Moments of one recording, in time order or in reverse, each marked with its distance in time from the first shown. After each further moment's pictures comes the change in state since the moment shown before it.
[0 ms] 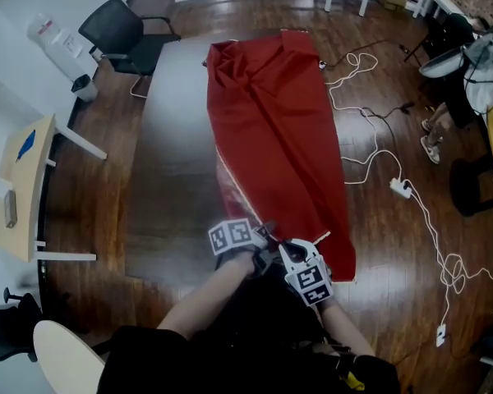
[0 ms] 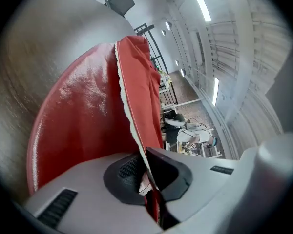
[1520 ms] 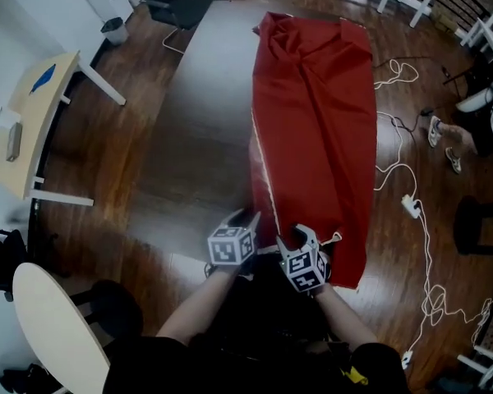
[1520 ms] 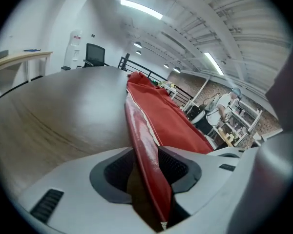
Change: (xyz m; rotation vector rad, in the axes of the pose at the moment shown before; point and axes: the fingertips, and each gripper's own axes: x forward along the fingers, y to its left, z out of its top) left arm -0.095 0.075 0.032 0.490 -0.260 0.401; right arm 0.056 0.023 -0.021 -0.225 0.236 0.057
